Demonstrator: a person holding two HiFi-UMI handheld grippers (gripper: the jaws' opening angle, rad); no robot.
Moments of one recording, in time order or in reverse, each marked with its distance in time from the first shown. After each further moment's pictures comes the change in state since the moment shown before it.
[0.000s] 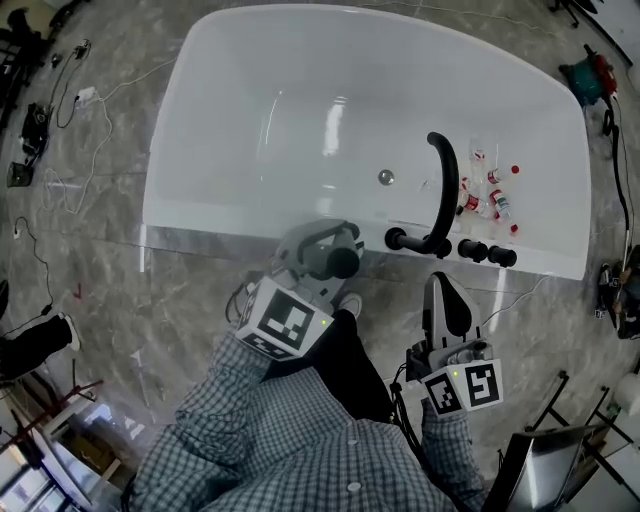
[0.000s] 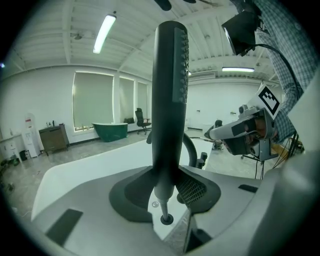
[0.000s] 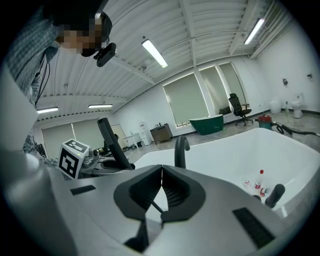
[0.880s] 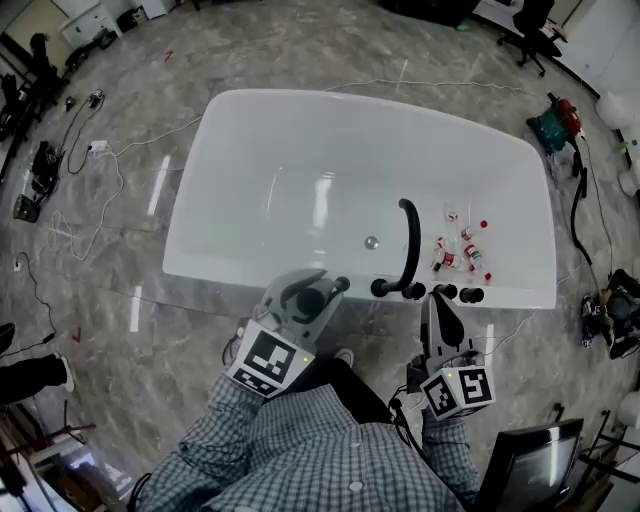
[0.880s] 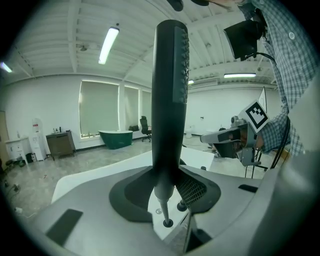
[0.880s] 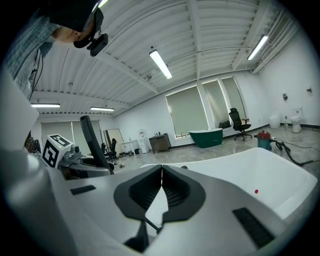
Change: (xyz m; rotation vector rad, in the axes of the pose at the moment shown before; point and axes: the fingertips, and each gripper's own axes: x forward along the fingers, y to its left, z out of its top) left arm -0.096 -0.017 0.090 0.000 -0.081 0.060; right arm -0.049 0.022 0.091 -0.074 -0.118 -0.028
